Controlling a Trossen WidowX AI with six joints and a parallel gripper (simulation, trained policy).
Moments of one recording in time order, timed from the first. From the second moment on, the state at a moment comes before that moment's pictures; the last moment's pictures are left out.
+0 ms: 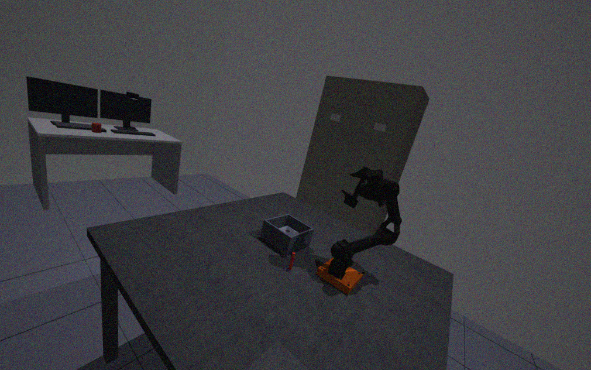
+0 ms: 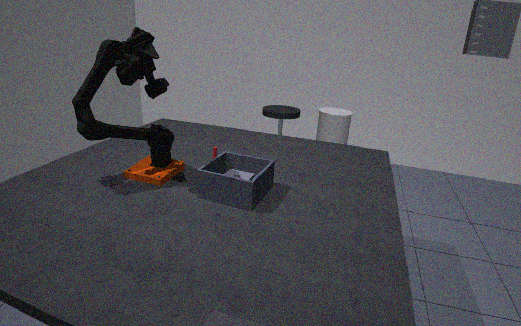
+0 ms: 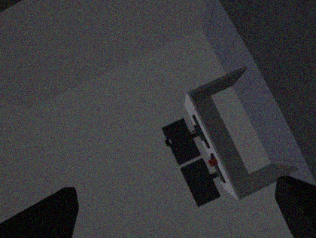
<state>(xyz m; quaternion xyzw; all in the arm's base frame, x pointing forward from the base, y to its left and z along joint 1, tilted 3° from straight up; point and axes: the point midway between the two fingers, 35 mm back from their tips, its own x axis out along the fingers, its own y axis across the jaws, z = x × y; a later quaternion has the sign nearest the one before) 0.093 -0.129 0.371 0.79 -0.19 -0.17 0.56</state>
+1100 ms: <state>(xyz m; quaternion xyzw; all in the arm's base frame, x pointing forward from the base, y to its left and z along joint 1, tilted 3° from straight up) 0.154 0.023 0.315 0.60 0.22 -0.20 0.74</state>
